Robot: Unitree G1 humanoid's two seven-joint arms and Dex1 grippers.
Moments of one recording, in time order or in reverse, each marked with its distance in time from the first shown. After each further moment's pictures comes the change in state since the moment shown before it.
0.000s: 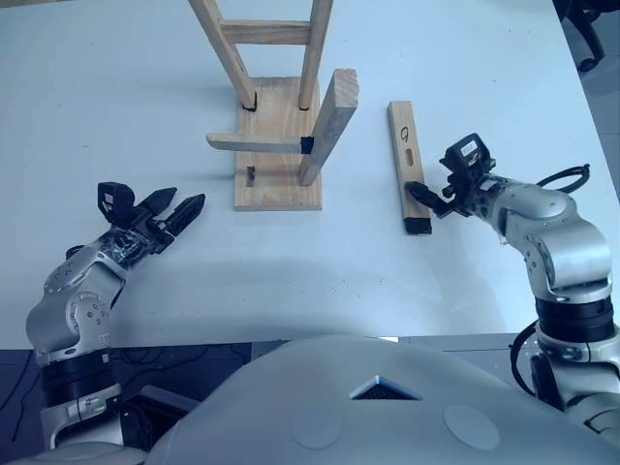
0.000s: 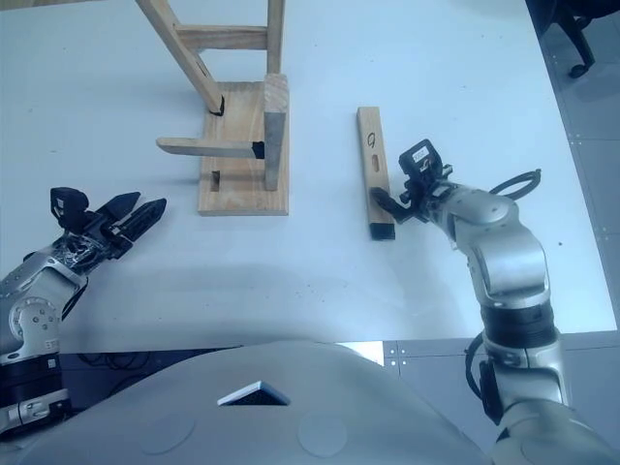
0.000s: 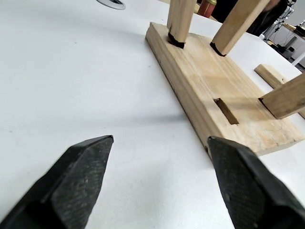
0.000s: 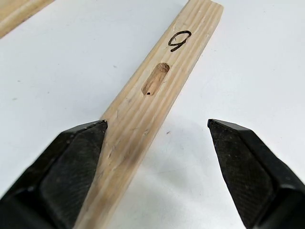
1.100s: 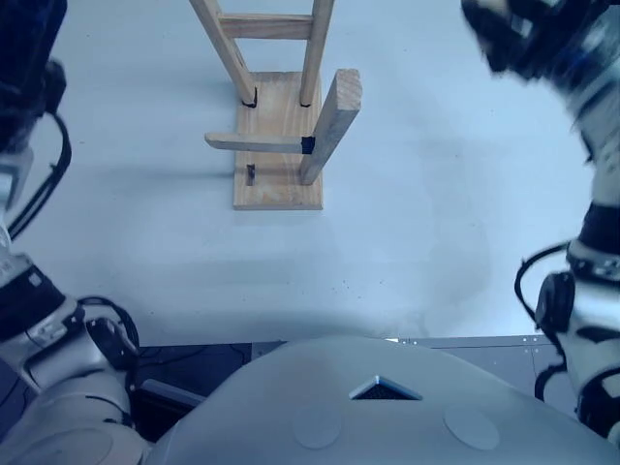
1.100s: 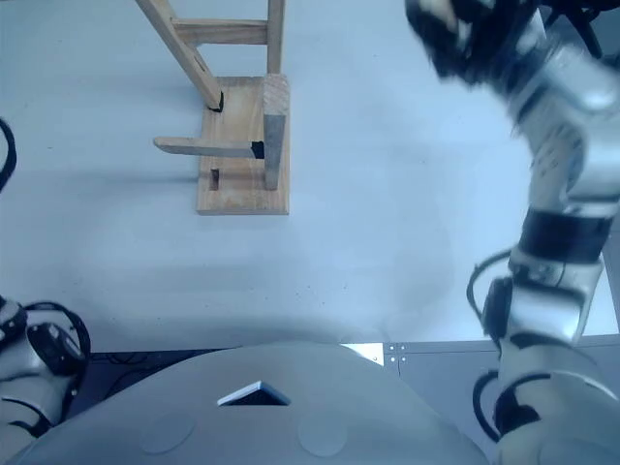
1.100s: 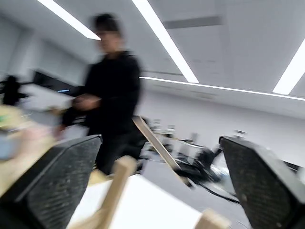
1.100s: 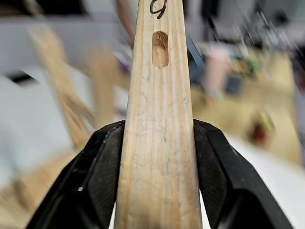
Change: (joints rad) left arm -0.639 0.091 0.153 -0.126 -0.745 0.200 0.010; right arm -0.665 0.012 -0.273 0.345 0.390 -0.326 0.313
